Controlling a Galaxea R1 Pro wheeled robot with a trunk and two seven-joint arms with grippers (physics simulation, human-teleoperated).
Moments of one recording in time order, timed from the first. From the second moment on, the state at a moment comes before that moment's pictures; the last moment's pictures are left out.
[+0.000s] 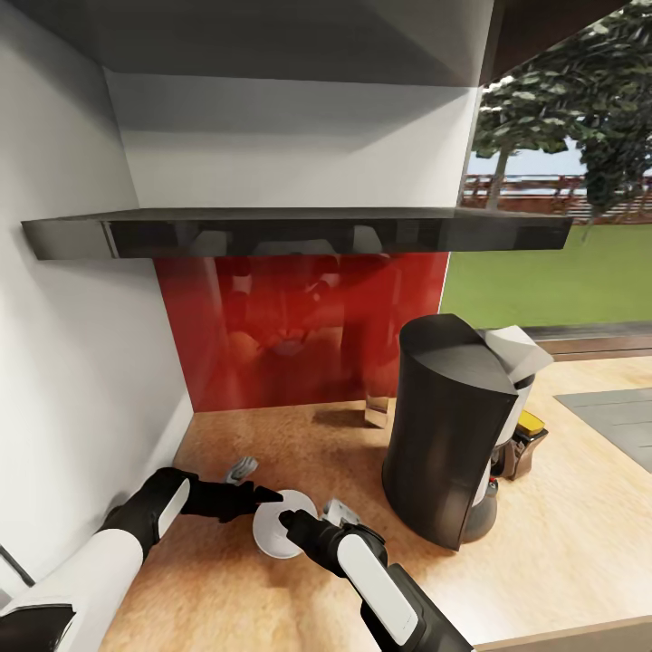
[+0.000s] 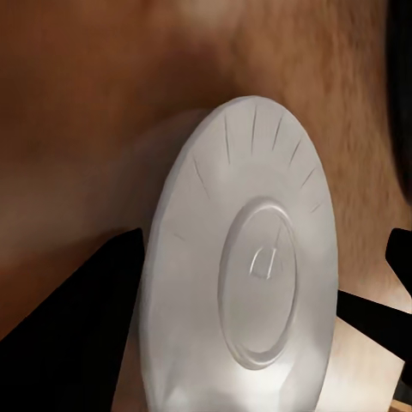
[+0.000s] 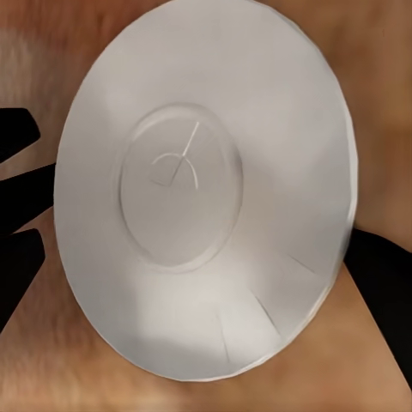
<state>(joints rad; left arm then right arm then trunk) -0.77 0.10 0.02 -0.47 0.10 0.86 -0.86 -0.41 0.17 0.60 -1.11 -1.21 0.36 -0.59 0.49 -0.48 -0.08</state>
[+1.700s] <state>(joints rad) -0.77 0.10 0.00 -0.46 0.10 0.91 -0.99 -0.41 0.17 0.60 -1.10 -1.21 0.36 -0.59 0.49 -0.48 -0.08</state>
